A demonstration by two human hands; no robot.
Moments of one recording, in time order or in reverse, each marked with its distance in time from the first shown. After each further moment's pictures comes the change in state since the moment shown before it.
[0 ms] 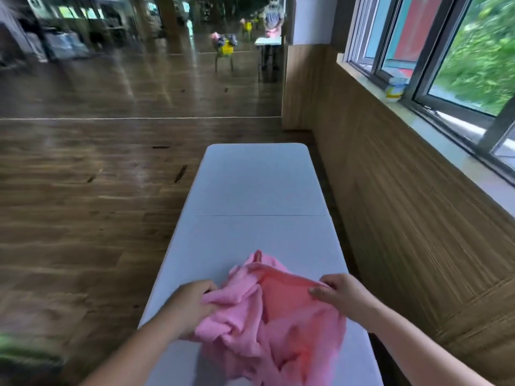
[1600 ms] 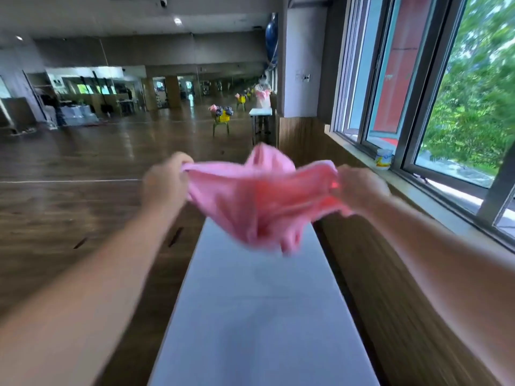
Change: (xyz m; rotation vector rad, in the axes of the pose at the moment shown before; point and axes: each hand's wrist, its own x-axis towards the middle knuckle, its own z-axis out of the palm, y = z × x) left_hand 0.125 0.202 -0.280 0.628 0.886 0.328; right_hand 0.127 -0.228 -0.222 -1.147 0.517 -0.281
